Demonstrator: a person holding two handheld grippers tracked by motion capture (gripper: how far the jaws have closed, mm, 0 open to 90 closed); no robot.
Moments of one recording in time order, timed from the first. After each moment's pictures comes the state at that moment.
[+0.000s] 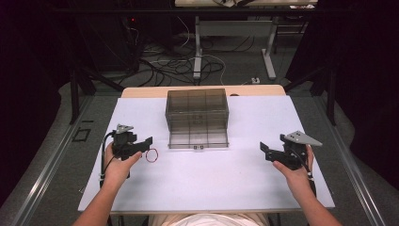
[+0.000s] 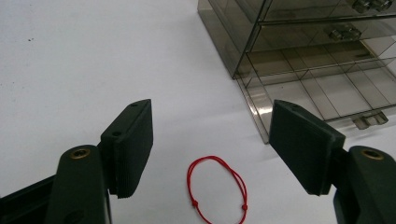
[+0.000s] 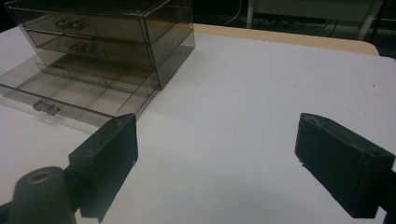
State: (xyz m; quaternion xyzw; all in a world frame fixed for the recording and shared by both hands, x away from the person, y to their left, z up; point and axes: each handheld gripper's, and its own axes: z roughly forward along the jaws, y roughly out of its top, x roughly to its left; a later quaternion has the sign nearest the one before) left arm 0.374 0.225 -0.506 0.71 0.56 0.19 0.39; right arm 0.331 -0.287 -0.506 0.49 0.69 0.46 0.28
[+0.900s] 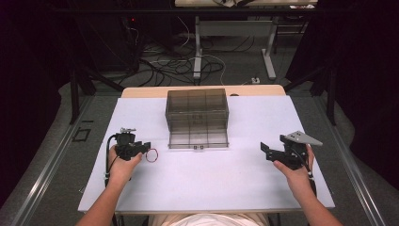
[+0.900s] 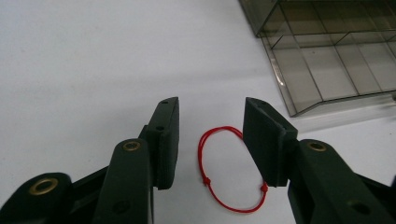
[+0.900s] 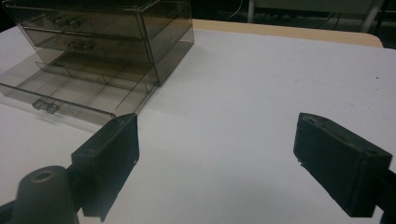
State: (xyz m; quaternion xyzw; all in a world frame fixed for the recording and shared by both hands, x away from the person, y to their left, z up) left arm 0.385 0.230 -0.530 0.71 0.60 0.14 0.34; right arm 0.333 -0.289 -0.509 0.50 0.68 0.46 0.27
